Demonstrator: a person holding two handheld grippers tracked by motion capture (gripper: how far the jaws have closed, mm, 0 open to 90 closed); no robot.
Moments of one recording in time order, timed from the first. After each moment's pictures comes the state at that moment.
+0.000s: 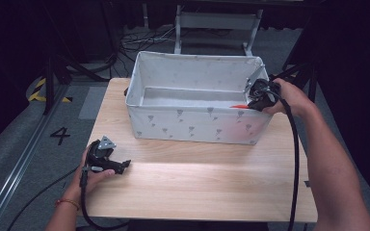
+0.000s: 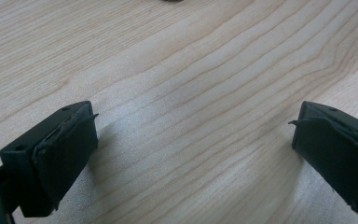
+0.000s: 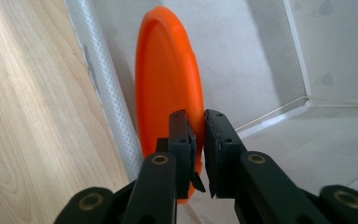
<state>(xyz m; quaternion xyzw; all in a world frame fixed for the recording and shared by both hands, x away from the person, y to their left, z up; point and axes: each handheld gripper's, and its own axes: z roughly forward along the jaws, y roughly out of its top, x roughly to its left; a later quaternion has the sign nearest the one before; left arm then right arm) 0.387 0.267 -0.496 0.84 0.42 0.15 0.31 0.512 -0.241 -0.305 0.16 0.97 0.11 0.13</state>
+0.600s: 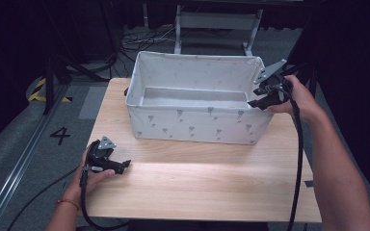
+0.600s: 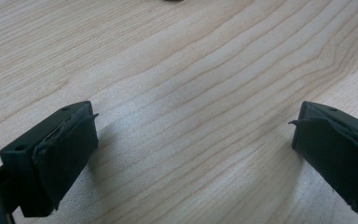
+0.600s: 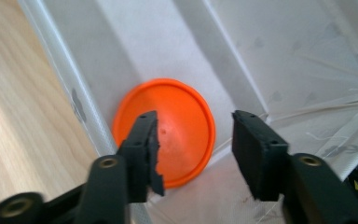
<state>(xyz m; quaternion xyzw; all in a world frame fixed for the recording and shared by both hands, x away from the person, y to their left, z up) 0.388 0.267 -0.496 0.84 0.42 0.15 0.31 0.496 -0.260 -0.286 0.22 0.93 0.22 0.21</state>
